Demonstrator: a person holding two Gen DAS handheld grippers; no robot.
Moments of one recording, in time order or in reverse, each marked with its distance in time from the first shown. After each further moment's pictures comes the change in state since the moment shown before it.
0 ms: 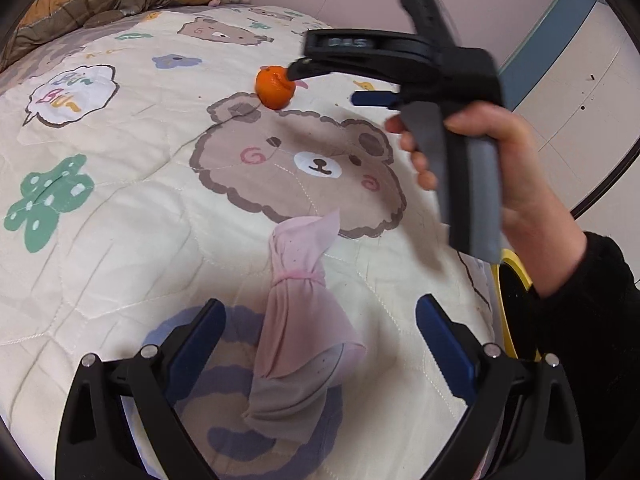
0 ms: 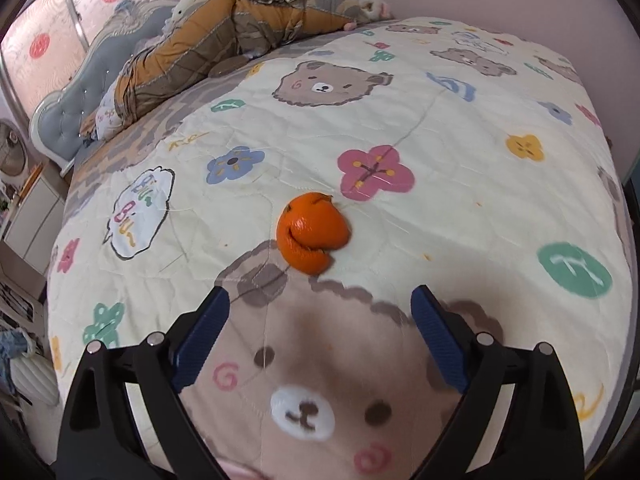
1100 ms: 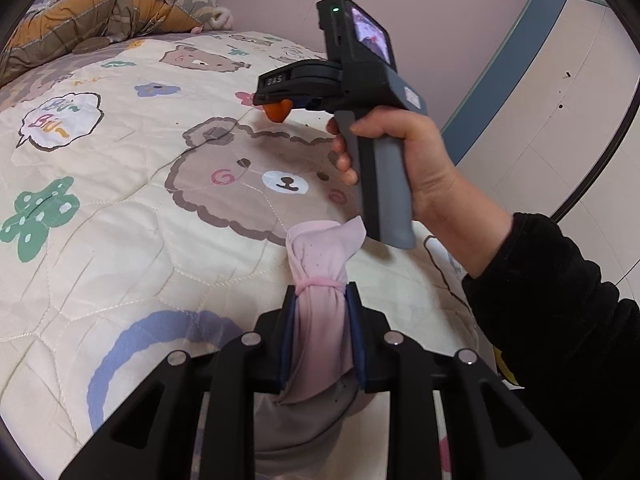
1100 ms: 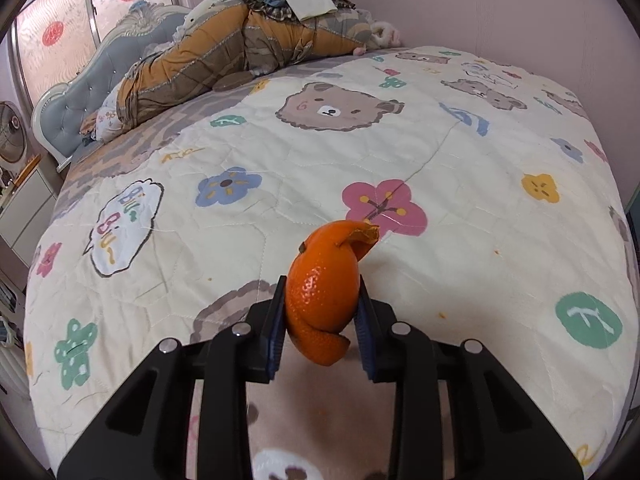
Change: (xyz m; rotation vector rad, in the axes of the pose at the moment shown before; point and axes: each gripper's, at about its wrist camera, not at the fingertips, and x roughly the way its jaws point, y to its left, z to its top) left arm -0.015 -0.019 -0.011 0.056 -0.095 -0.034; right arm 0.018 0.005 0.009 -0.059 -0.101 -0.029
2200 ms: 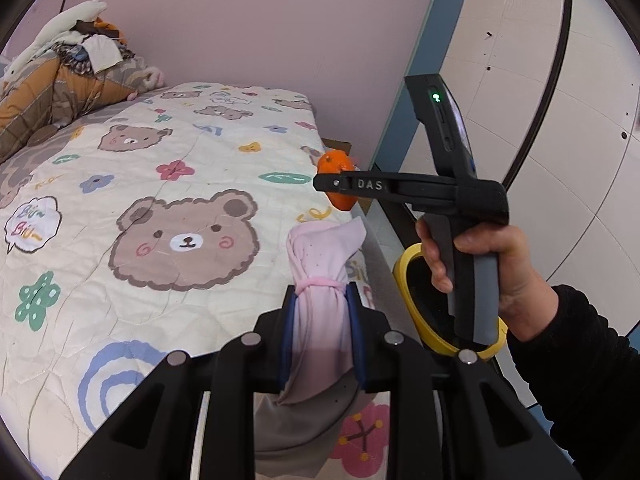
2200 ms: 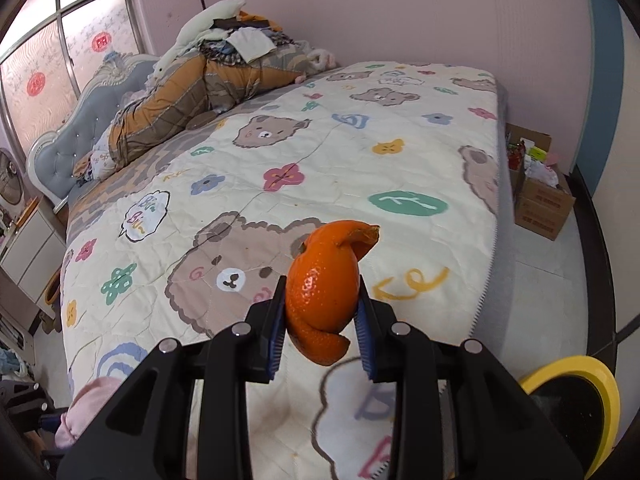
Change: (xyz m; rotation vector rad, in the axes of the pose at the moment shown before) left arm -0.053 -0.123 0.002 0.263 -0.076 -0.063; right arm -0.236 -0.089 -0.126 0.159 -0.095 -0.075
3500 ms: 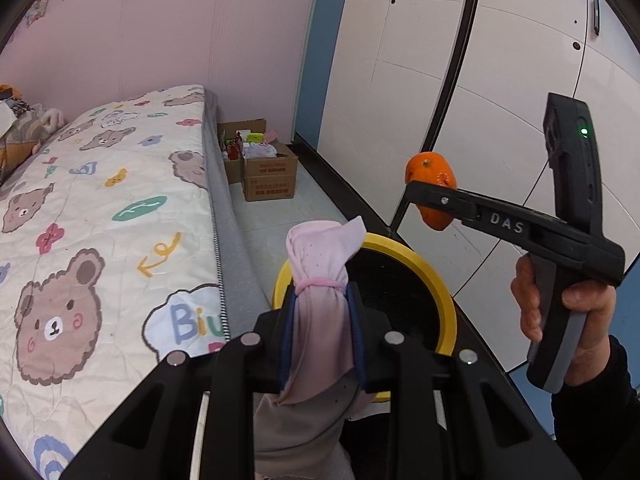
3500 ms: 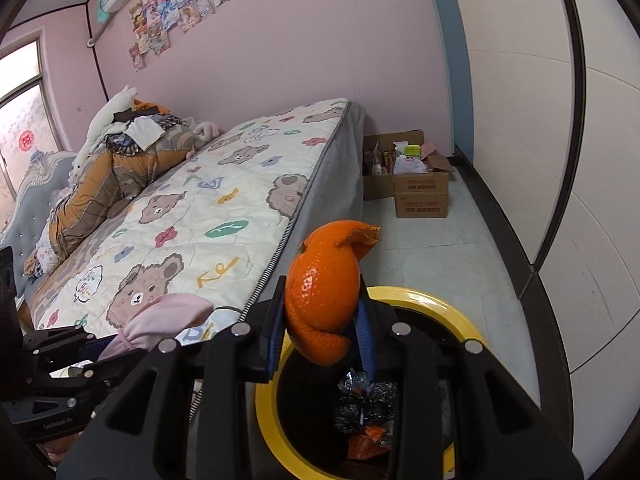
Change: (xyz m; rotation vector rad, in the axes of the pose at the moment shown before) left arm 0.104 -0.163 0.040 0.258 0.125 -0.157; right arm -0.209 -0.180 -0.111 0.294 -0.203 -0.264
